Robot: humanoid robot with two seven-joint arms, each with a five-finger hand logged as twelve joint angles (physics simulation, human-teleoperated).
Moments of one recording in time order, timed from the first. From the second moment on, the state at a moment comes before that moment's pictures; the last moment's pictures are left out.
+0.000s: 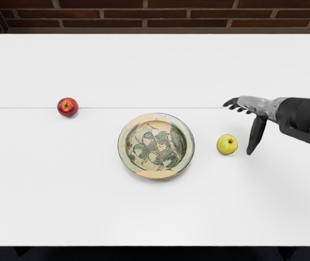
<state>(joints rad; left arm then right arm) -0.07 0.00 0.09 -0.15 0.02 -0.14 0.42 1.25 -0.84 0.01 1.69 -0.82 -0.07 -0.61</state>
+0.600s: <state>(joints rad) -0.07 0.00 0.09 -0.16 0.02 -0.14 0.42 1.09 -0.78 -0.04 1.75 -1.08 -0.40 -0.61</state>
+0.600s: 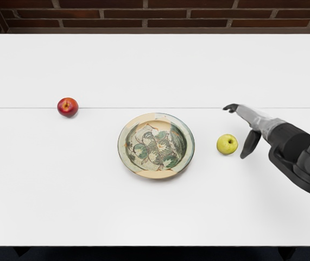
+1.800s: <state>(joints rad) -0.07 0.00 0.09 -0.16 0.02 -0.14 0.42 0.94 -0.74 -0.05 1.75 -1.29 -0.53 -0.61</state>
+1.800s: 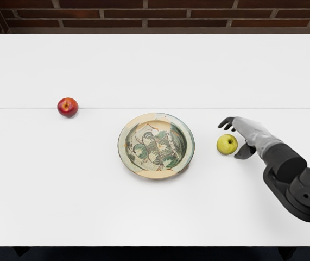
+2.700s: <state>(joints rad) -0.07 0.00 0.09 -0.16 0.02 -0.14 0.42 0.90 -0.71 -0.05 1.73 -1.36 -0.57 -0.61</state>
